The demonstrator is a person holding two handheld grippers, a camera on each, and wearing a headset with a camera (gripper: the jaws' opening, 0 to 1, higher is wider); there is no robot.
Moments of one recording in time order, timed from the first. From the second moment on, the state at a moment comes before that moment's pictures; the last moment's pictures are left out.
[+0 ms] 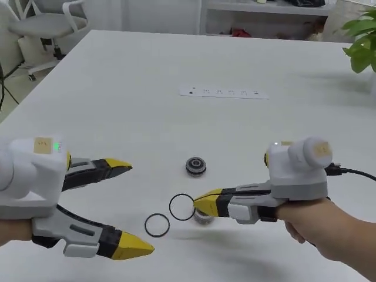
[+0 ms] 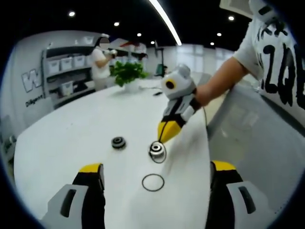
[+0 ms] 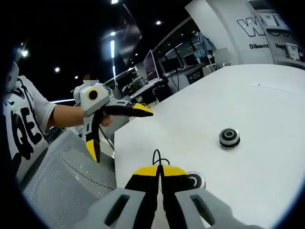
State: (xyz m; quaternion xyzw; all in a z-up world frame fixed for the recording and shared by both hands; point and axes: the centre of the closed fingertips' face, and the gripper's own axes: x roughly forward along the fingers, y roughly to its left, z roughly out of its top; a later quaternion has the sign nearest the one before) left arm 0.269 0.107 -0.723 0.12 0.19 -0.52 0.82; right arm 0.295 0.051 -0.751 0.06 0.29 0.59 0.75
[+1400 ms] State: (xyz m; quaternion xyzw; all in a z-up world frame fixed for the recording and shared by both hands) left arm 0.255 0.155 -0.727 0.11 0.21 -0.48 0.85; right arm 0.285 0.090 -0.787 0.04 0.34 0.60 0.73
